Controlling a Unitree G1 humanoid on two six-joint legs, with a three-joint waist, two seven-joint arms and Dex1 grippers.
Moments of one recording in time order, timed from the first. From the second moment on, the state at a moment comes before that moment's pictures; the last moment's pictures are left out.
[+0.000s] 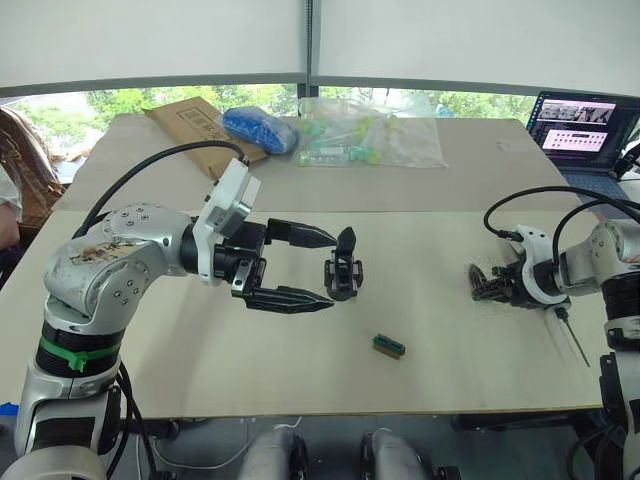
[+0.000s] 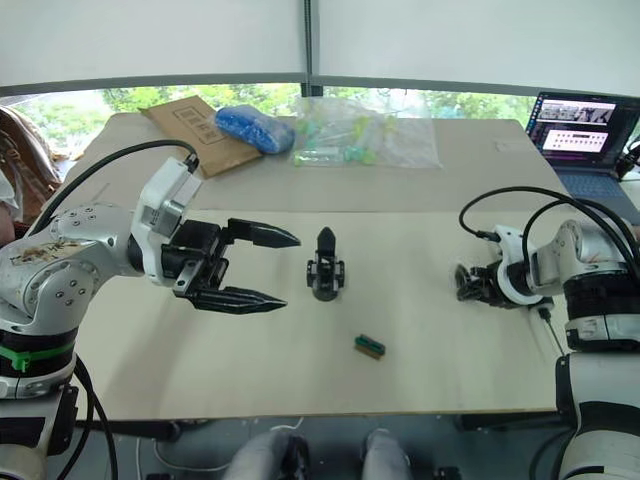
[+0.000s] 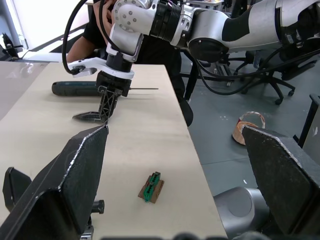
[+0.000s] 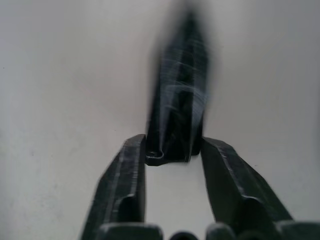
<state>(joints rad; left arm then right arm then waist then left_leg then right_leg) -0.69 0.74 0.00 -0.36 -0.82 0.81 -1.22 -0.90 -0.88 0.12 0.56 0.53 1.48 0.51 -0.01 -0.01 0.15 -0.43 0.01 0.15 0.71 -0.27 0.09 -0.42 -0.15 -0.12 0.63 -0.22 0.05</state>
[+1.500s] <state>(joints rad) -0.73 0.04 0.25 -0.21 -1.03 0.95 -0.14 -0.72 -0.63 0.13 -0.37 0.33 0.73 0.67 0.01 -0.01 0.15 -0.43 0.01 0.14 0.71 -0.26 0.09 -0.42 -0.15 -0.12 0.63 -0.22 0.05</state>
